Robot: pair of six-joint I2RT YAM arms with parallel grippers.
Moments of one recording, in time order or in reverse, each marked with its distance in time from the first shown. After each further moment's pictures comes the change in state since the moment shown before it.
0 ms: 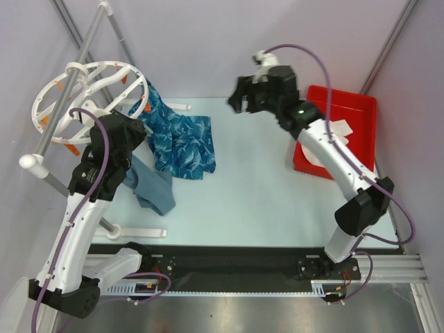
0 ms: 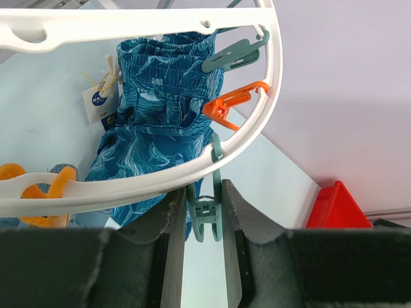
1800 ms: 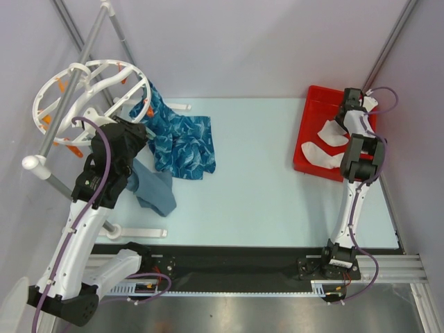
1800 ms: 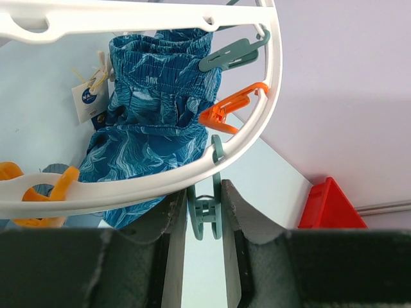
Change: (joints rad) left arm 0.002 -0.067 -0.122 0.099 0.032 0.000; right arm -0.852 0.733 0.208 -0.056 0.550 0.375
